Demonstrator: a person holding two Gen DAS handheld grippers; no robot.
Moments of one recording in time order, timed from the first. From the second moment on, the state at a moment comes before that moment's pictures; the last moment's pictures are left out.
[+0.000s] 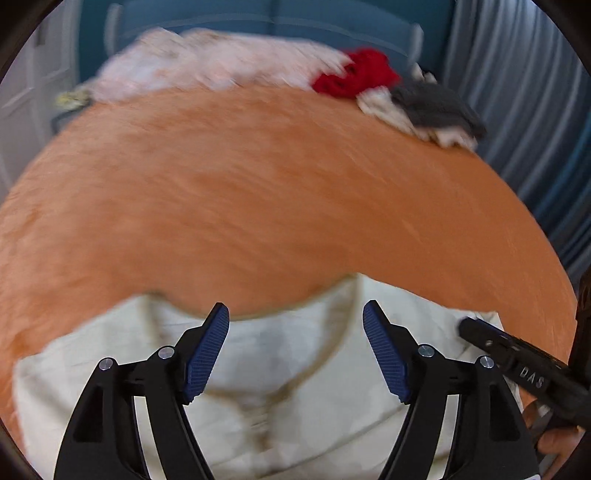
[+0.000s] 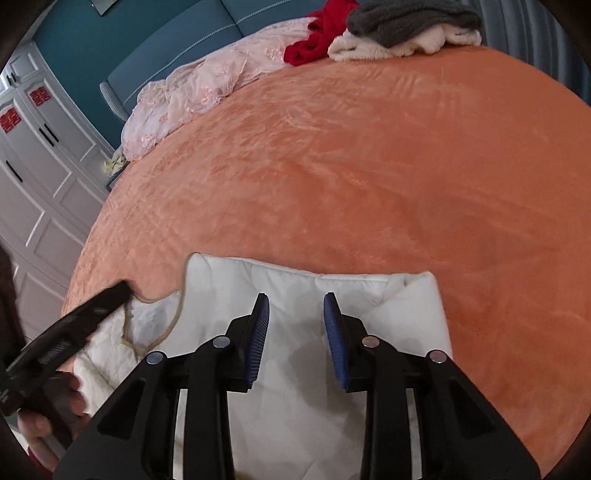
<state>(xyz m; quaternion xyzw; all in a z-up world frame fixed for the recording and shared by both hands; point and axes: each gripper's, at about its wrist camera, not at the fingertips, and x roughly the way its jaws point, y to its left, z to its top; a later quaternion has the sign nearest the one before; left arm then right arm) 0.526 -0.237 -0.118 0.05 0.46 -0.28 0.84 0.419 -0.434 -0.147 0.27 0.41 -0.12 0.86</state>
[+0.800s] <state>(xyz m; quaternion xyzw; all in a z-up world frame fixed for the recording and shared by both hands) 0.519 -0.287 -0.182 0.10 0.45 -0.29 0.84 0.428 -0.419 -0.189 0.17 0.43 -0.16 0.87</state>
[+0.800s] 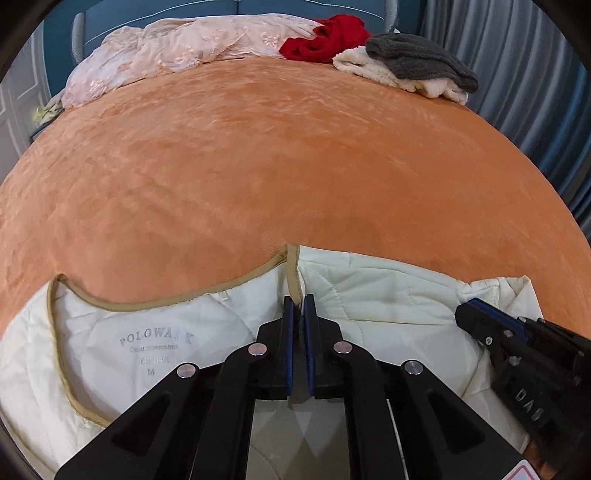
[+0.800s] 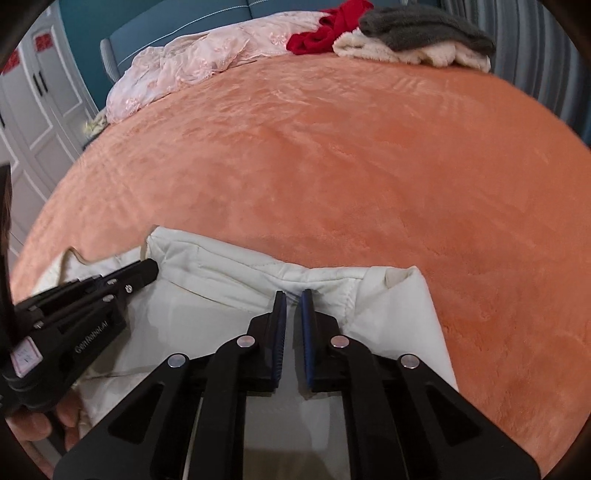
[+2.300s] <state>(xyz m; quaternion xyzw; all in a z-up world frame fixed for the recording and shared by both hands) 0.530 -0.166 -0.191 0.13 0.41 -0.14 0.89 0.482 -0.292 -0.190 0.11 0.42 -0.09 0.89</state>
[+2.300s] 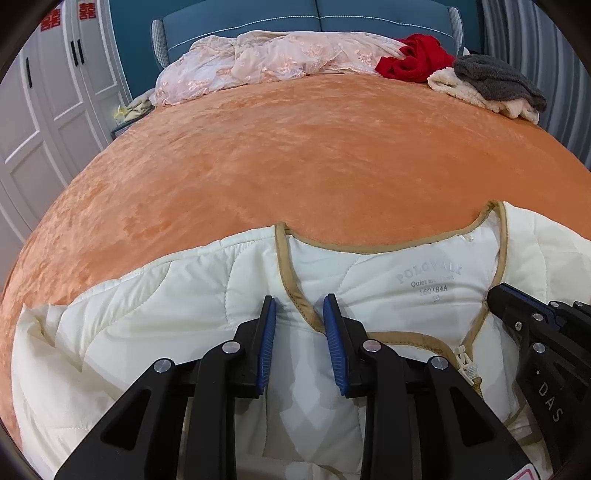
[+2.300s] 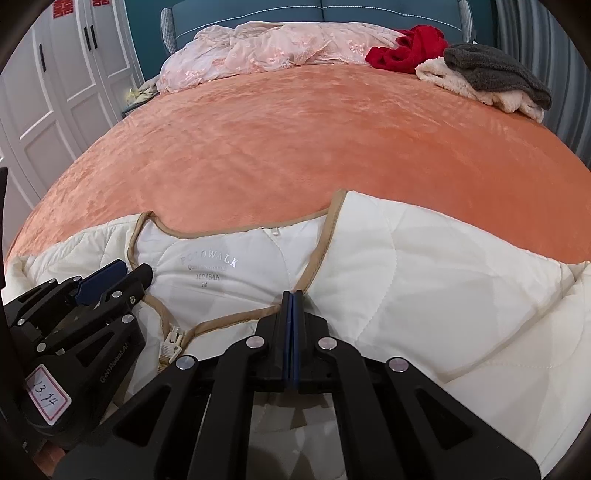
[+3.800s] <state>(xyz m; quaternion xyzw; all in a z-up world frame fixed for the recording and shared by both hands) 0.196 0.156 -0.141 -0.12 0.57 -0.09 0.81 0.003 -0.330 -0.149 0.36 0.46 -0.13 0.80</state>
